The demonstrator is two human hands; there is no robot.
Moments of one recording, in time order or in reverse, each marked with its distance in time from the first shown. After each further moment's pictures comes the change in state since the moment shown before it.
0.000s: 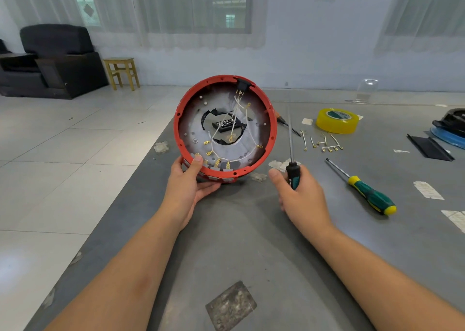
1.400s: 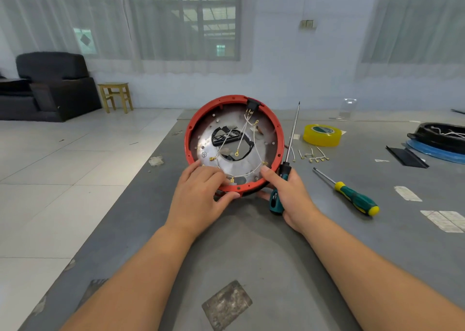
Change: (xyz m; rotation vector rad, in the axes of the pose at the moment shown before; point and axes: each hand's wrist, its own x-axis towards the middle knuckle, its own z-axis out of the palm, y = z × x) left_hand -0.019 -0.010 0.006 1.303 -0.071 1.274; right_hand 0.025 0.001 0.012 0.655 -0.144 0.158
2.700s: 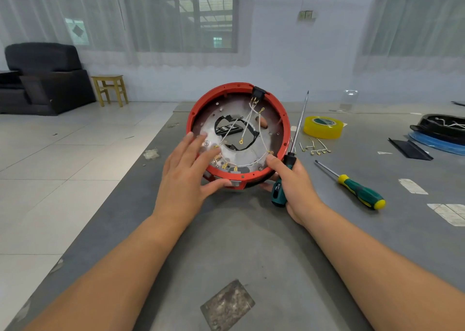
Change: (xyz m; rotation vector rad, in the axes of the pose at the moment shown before) left_hand 0.008 -0.010 -0.013 -0.054 -0.067 -0.135; right_hand 0.011 0.004 -0.003 -0.004 0.072 -0.011
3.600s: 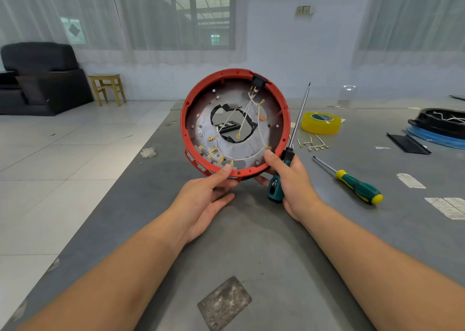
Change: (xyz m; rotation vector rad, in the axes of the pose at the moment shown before) left_hand -0.003 0.037 0.019 -1.476 -0.286 -1.152; right_hand -0.017 -0.013 0.004 0.002 -0.065 -0.073
